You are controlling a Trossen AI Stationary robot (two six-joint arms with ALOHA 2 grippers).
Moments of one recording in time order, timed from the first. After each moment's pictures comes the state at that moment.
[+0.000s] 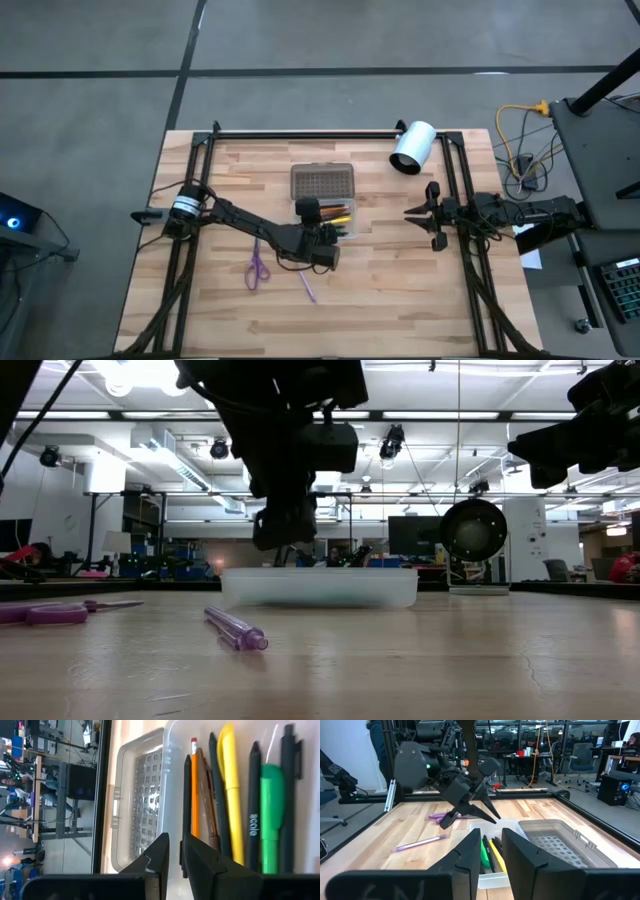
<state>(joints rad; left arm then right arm) -0.25 2.01 1.46 -0.77 -0.91 -0.13 0.10 0.03 0.02 0.01 0.10 0.06</state>
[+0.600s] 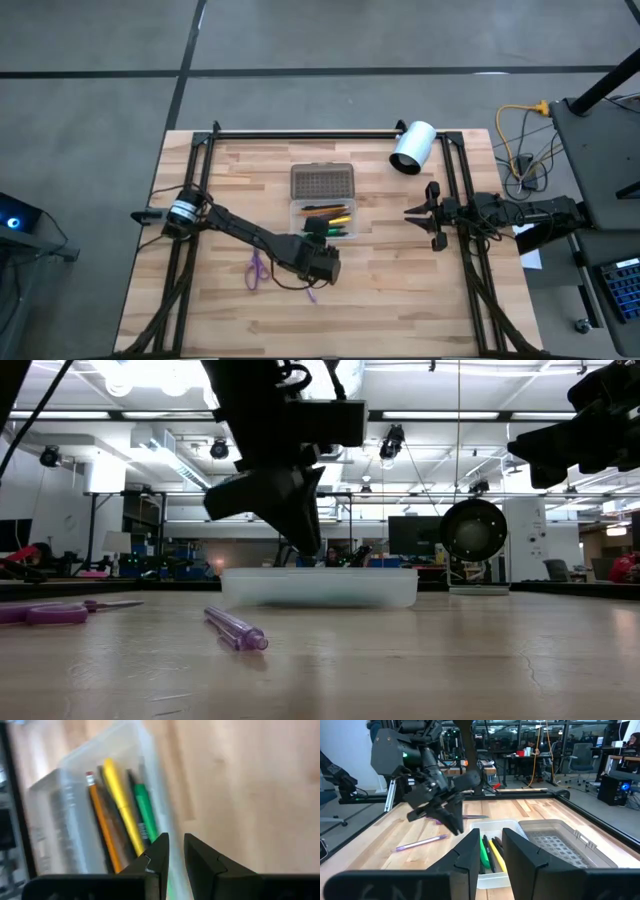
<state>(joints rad) -0.32 2.01 1.53 -0.79 -0.56 0.03 0.10 0.03 0.02 0.01 0.10 0.06</state>
